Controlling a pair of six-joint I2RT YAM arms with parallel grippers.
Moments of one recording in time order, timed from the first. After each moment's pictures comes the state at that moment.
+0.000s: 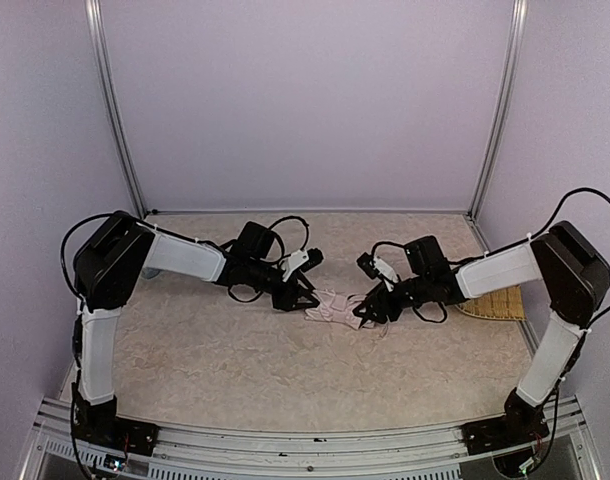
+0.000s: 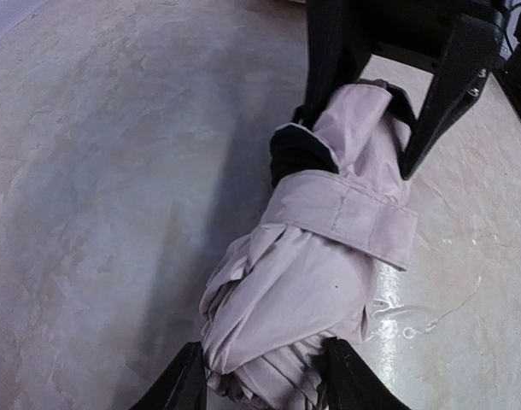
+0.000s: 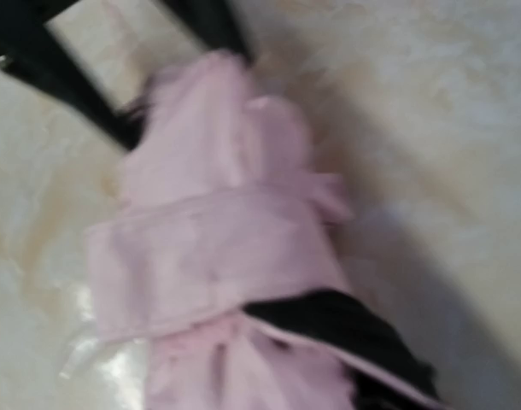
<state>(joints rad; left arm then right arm) -0.67 2.13 1.33 0.06 0.65 0.41 0.54 1.74 0.83 0.15 -0.55 -0.16</state>
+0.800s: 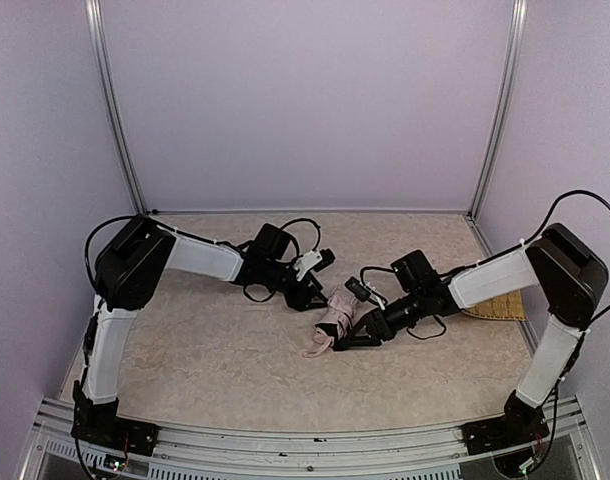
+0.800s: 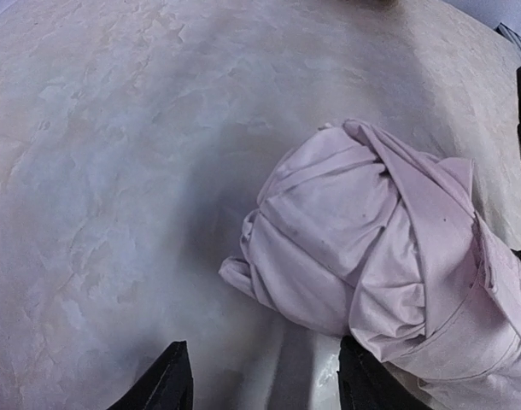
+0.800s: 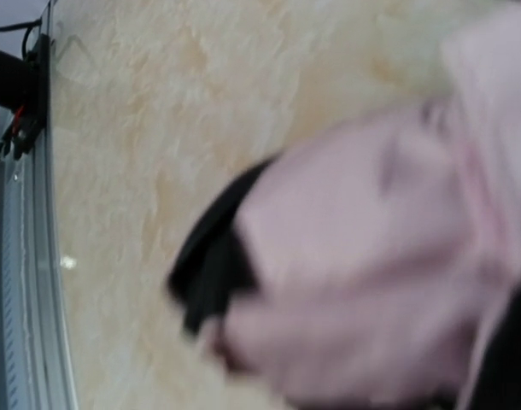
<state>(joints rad) -0.69 2.27 1.50 0.02 0.56 0.33 0.62 1.78 0.80 0.09 -0.87 0.12</state>
